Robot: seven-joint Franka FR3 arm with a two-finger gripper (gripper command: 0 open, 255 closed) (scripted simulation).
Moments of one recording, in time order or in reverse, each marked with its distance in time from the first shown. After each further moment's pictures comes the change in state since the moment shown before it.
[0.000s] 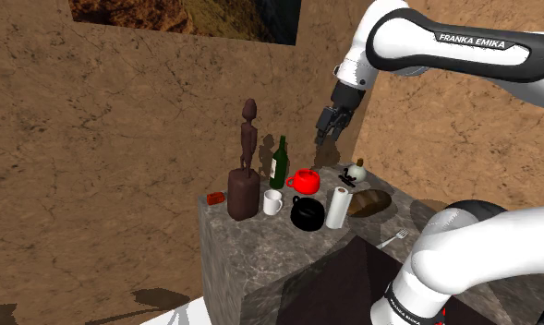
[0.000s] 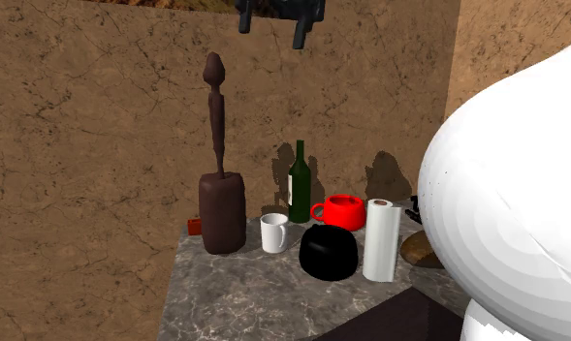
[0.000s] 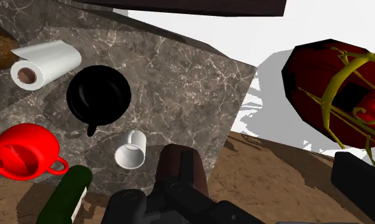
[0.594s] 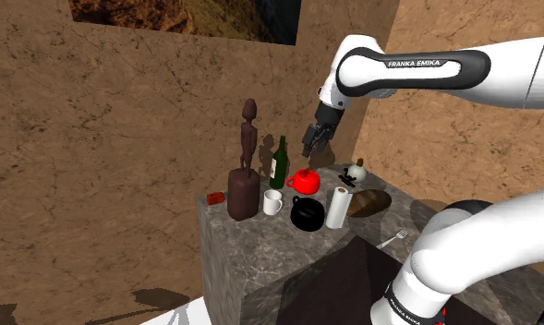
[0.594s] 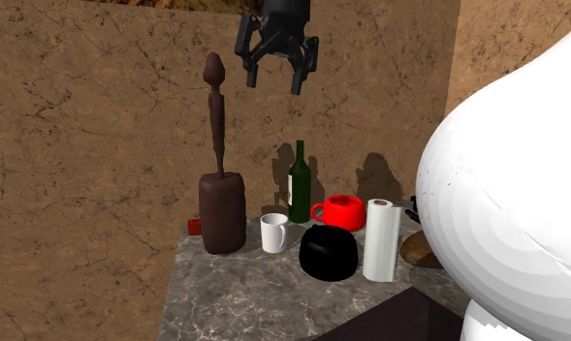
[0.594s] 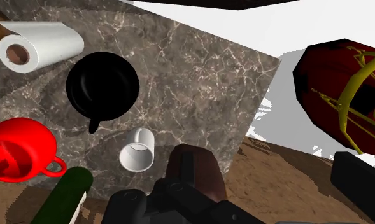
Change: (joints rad) arm -0.011 0.164 -0.044 -0.057 -0.021 0.194 -0.082
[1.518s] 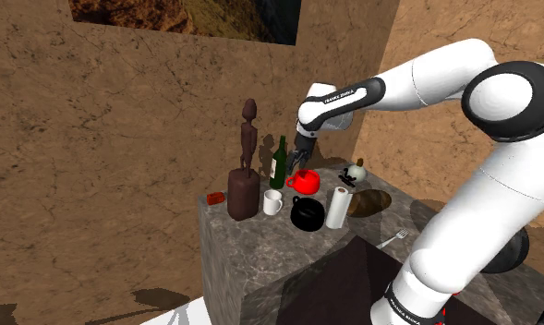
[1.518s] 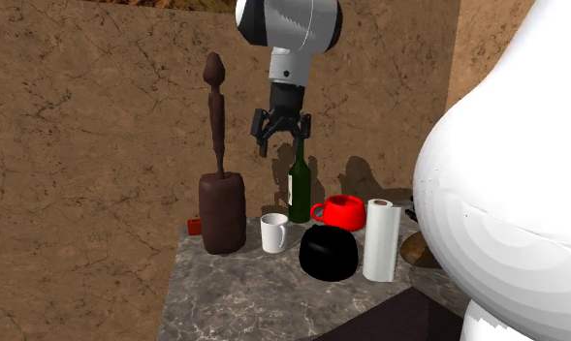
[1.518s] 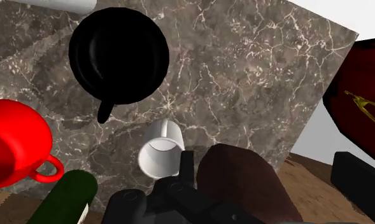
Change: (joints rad) arm -0.014 0.459 -0.094 0.068 0.018 0.340 -0.186
